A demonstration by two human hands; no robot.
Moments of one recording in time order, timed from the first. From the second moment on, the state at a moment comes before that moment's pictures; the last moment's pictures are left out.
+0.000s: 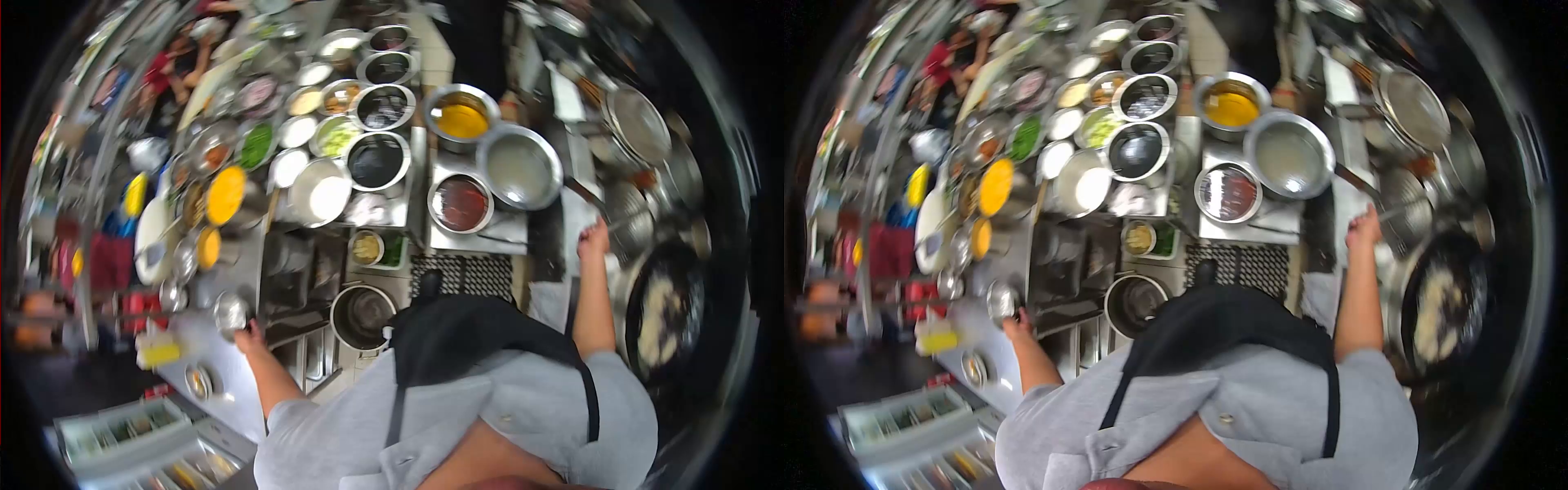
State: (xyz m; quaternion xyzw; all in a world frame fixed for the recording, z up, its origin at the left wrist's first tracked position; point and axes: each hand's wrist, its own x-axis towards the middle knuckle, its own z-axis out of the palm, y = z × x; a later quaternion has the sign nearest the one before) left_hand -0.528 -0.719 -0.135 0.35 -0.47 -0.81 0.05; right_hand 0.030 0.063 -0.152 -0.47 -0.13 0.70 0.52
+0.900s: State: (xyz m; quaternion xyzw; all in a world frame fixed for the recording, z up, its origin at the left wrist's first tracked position) left_hand -0.432 -0.556 -0.166 -0.08 -0.68 -0.28 -0.67; right_hand -0.194 -0.071 -0.085 -0.49 -0.76 0.38 0.20
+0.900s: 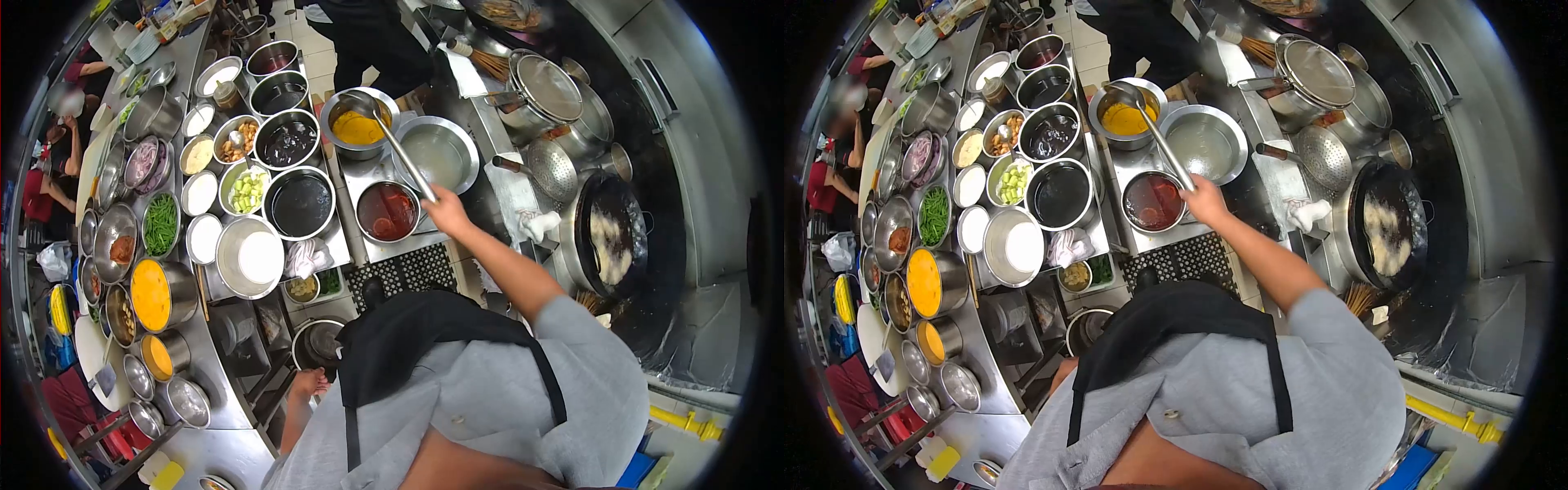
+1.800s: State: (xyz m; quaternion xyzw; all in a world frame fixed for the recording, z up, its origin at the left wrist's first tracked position) left_hand -0.481 -0.575 -0.243 -0.07 -0.73 -0.21 -0.64; right_hand -0.223 -0.021 -0.073 -0.29 0.06 0.94 0.17
